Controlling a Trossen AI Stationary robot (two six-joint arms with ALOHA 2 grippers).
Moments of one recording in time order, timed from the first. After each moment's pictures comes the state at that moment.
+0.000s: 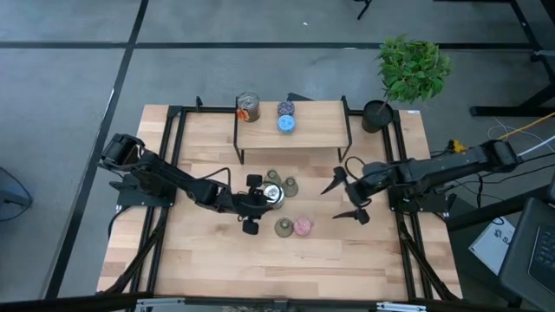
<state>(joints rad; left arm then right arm) -0.30 1.59 0.82 0.11 -0.42 0.07 0.17 0.93 0.44 0.04 -0.21 -0.24</state>
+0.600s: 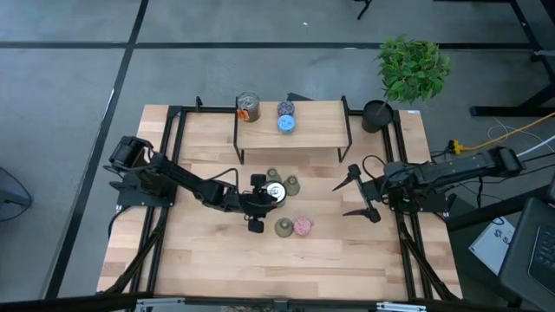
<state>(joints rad) -0.26 1.69 0.82 0.14 -0.41 0.05 0.17 0.63 0.21 0.17 -0.19 -0.26</state>
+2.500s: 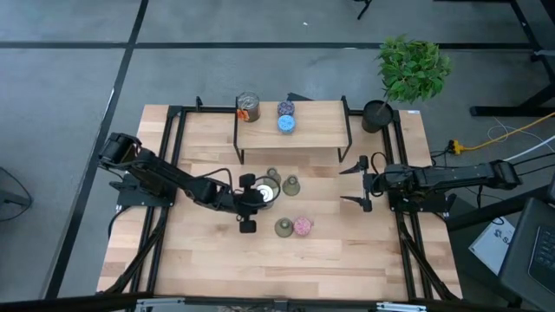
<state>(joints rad) -0.29 1.57 0.82 -0.09 -0.37 -0.20 0.06 0.37 0.01 0.02 0.08 -0.18</state>
